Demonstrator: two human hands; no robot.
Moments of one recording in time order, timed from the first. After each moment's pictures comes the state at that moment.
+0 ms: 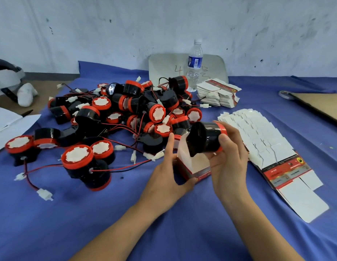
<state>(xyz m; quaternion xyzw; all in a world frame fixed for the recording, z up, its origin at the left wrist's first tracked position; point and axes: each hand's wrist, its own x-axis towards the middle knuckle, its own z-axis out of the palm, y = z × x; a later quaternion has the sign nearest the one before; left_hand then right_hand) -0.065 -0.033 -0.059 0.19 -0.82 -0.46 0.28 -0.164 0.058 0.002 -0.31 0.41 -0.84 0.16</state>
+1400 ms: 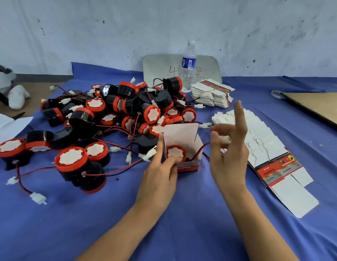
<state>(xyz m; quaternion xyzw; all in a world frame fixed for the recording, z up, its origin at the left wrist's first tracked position) -0.064 -0.024 -0.045 0.26 -0.88 -0.25 0.32 -0.188 0.063 -0.007 -0.42 0.65 -0.59 -0.22</state>
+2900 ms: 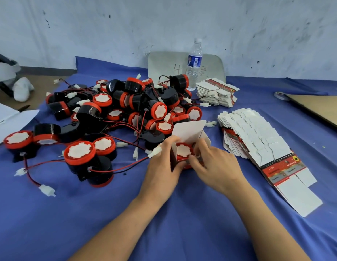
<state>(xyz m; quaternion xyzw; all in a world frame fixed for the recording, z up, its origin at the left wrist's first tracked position) -0.061 -0.041 -0.049 0.21 -0.83 -0.38 0.36 -0.177 0.061 -0.010 -0.51 0.84 -0.16 -0.07</state>
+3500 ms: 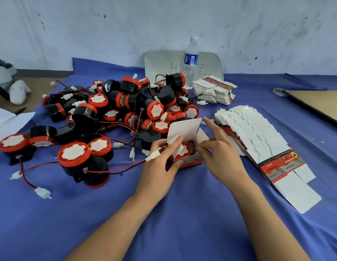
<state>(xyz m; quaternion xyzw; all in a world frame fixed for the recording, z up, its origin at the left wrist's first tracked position) -0.063 -0.046 -0.055 0.19 -0.85 -0.35 0.35 -0.199 0.062 -0.012 -0.48 0.82 -0.32 -0.03</state>
